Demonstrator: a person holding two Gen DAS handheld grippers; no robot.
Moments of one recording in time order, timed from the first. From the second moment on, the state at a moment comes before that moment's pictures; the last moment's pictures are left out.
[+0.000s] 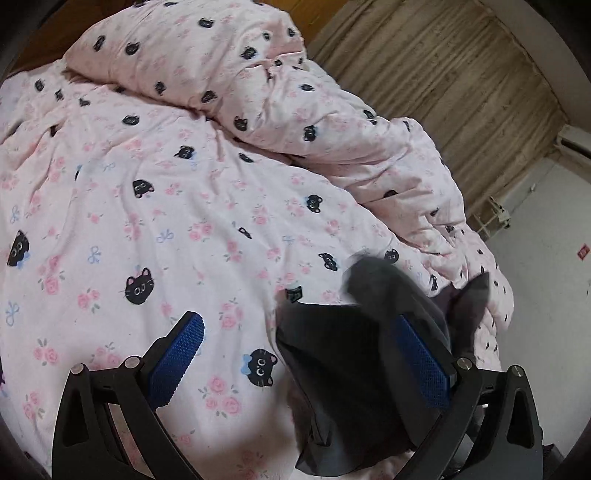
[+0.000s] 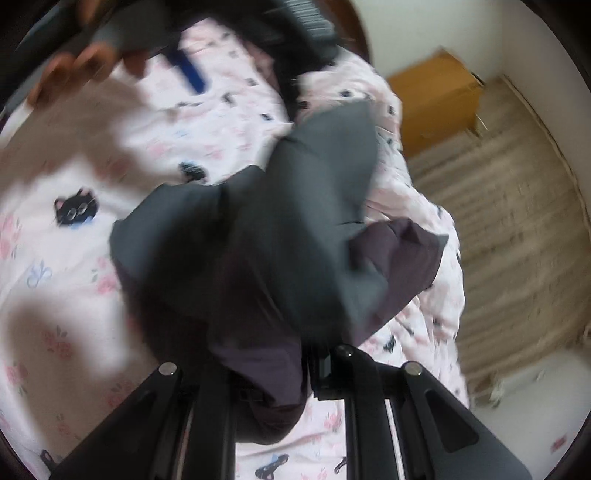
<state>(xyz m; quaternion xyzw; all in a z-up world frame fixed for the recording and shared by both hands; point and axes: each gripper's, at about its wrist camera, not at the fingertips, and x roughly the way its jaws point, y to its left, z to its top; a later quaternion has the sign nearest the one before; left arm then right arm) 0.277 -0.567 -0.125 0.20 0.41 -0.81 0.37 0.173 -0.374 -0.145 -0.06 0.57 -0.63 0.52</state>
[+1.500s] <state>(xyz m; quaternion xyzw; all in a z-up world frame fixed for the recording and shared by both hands) 0.219 -0.548 -0.191 0.35 0.39 -0.78 0.34 0.069 -0.399 -0.051 0.18 0.32 -0.61 0.71</state>
